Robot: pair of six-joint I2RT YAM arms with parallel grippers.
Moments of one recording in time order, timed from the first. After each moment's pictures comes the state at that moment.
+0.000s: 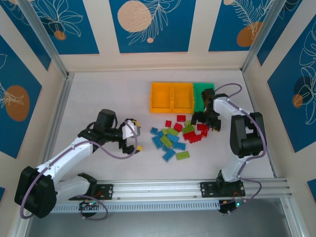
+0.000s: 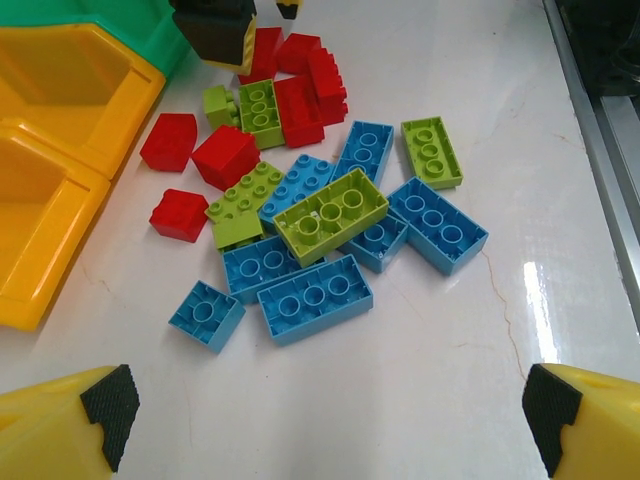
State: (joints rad) left arm -0.46 1.11 0.66 -0.33 0.73 0.74; right arm 0.15 1.76 1.17 -0.94 -0.02 0.40
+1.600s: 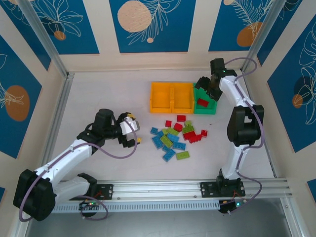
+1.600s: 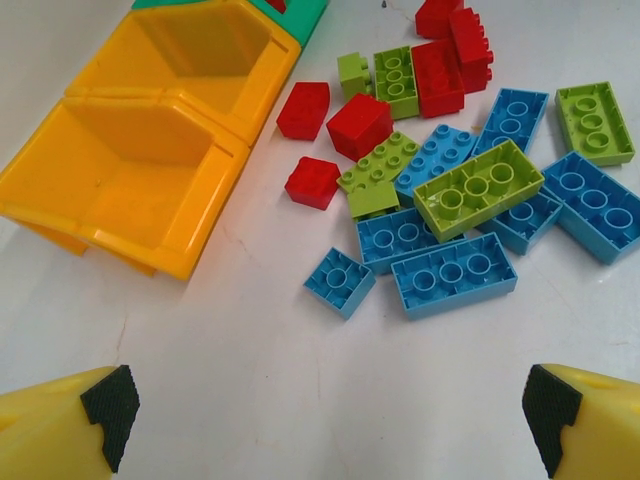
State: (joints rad) left arm -0.47 1.08 0.64 -0.19 0.50 0.70; right arm 0.05 1.91 1.71 -0.90 -0.07 0.63
